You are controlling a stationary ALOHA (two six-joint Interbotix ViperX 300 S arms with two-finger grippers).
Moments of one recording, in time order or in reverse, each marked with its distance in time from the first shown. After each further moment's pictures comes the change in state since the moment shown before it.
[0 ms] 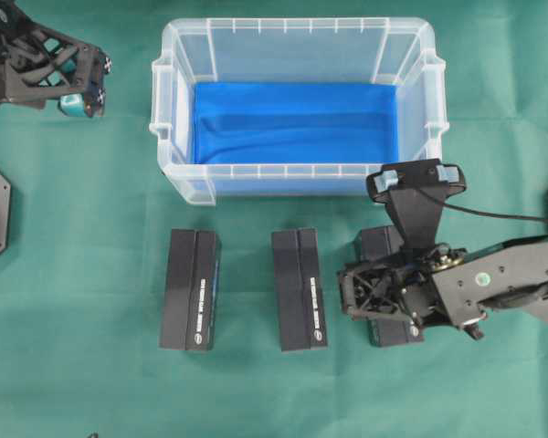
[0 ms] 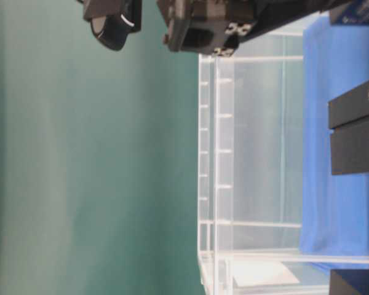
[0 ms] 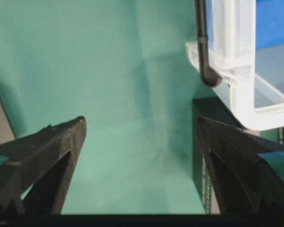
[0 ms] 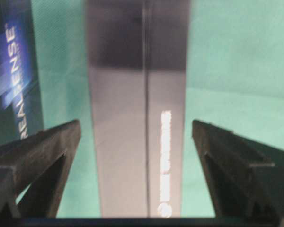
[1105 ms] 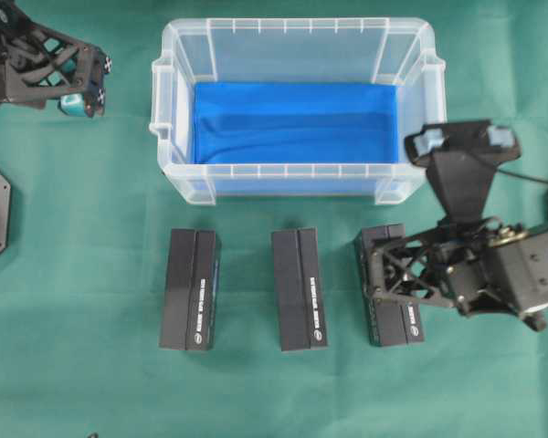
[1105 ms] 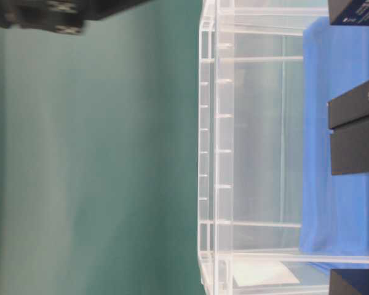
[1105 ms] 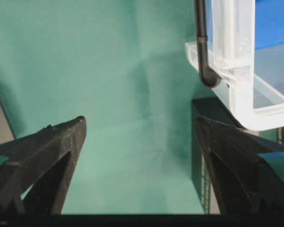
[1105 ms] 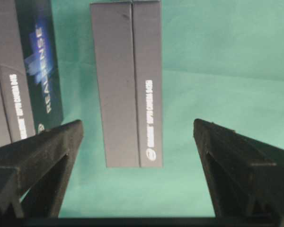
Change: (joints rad) left arm -0.002 0.002 0.000 0.000 -0.003 -0.006; right arm -0.003 -0.138 -0.161 -0.014 0.296 -0.011
